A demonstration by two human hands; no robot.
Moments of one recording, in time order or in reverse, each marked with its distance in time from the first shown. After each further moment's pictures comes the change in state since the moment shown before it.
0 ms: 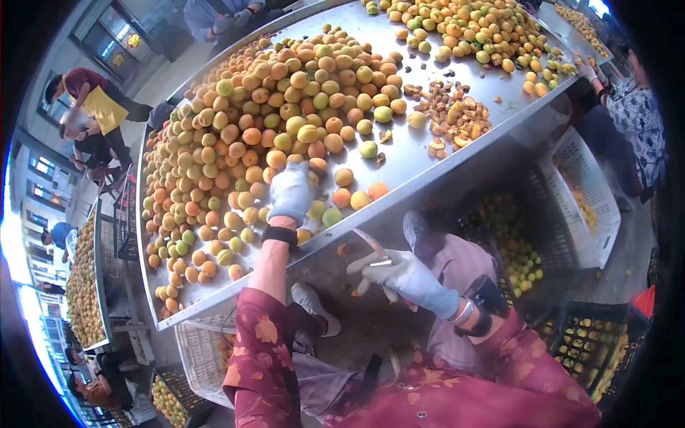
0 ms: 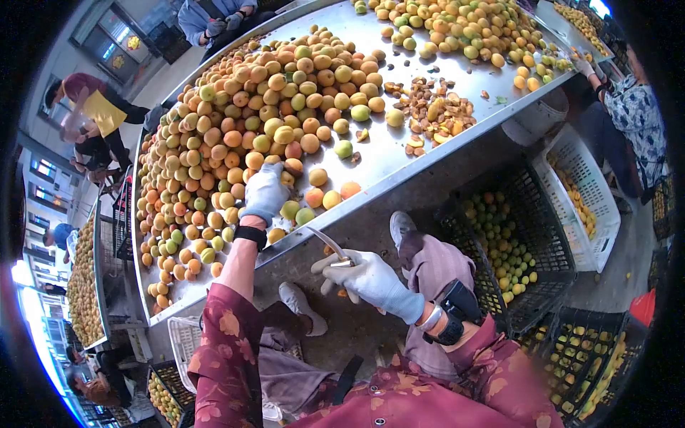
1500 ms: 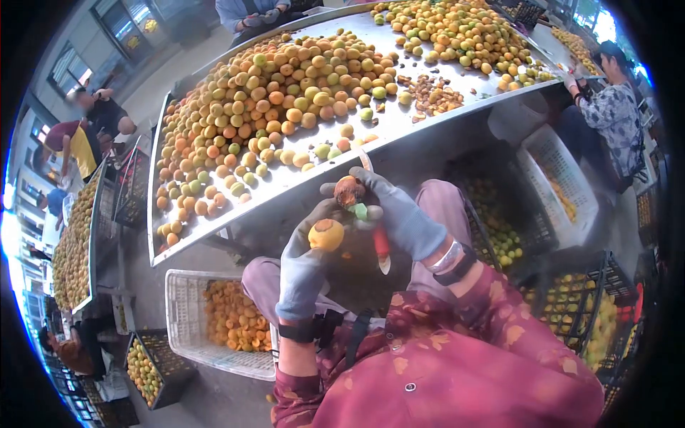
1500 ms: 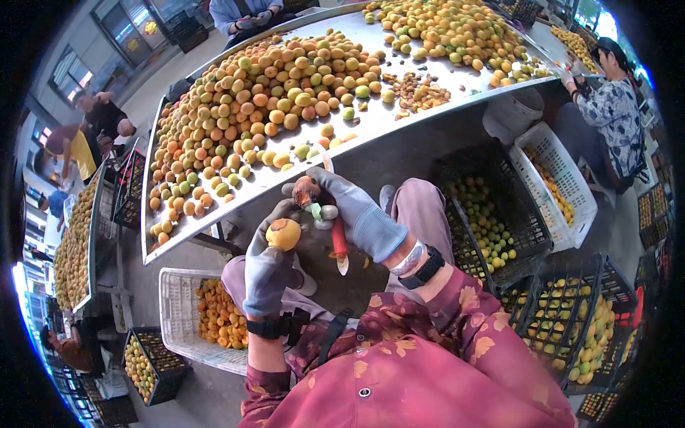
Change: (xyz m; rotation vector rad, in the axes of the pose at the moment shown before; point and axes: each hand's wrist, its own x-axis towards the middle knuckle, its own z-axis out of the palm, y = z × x) left_hand -0.253 0.139 -0.214 -2.043 0.045 -0.366; right_hand -0.077 -0.013 0.085 0.406 -0.148 -0.148
